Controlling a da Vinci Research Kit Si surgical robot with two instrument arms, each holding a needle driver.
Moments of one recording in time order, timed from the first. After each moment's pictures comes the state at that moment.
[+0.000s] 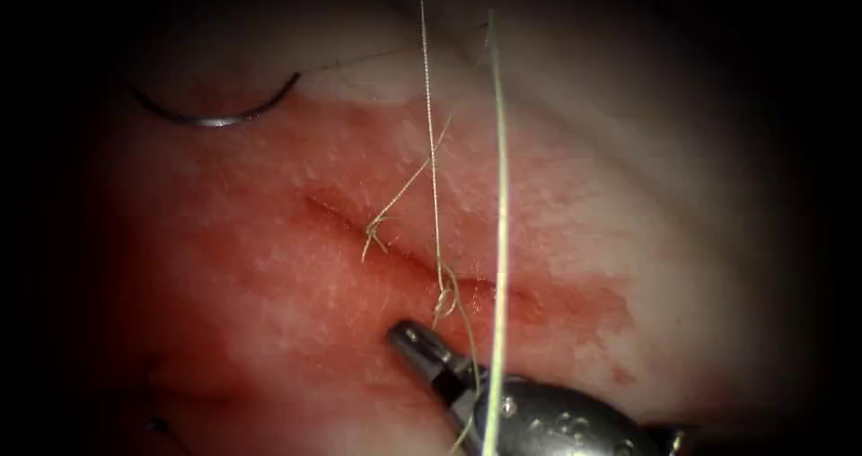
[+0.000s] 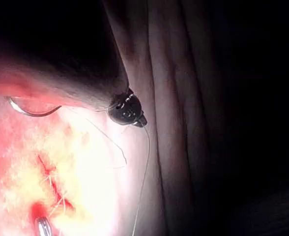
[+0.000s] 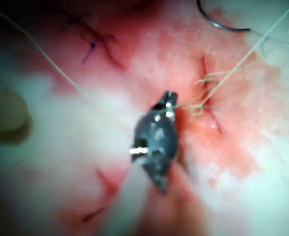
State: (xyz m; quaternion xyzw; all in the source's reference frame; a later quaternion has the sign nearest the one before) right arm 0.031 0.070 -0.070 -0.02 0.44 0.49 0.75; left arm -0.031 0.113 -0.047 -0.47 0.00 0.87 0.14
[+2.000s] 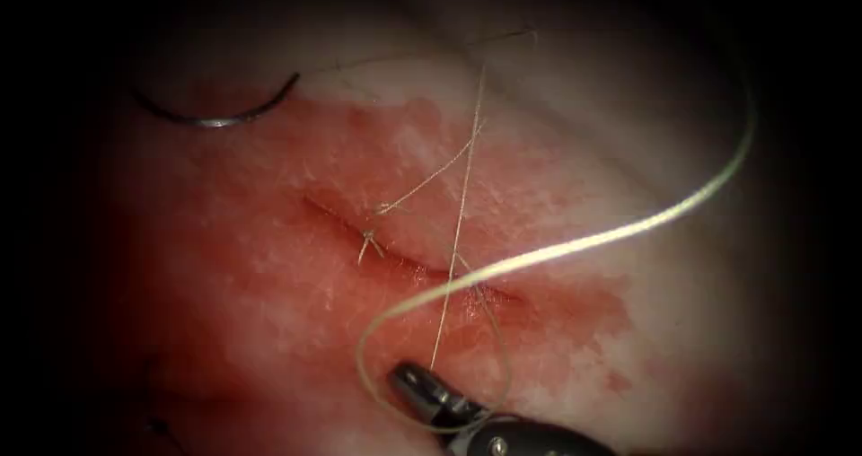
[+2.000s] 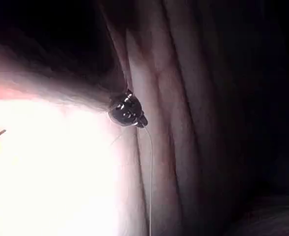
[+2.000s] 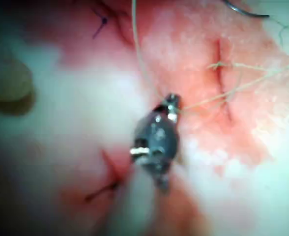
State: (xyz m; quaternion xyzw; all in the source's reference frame) right arm 0.031 0.064 -0.068 0.02 0.41 0.43 0.80; left arm -0.039 0.120 -0.035 -0.47 0.04 0.87 0.15
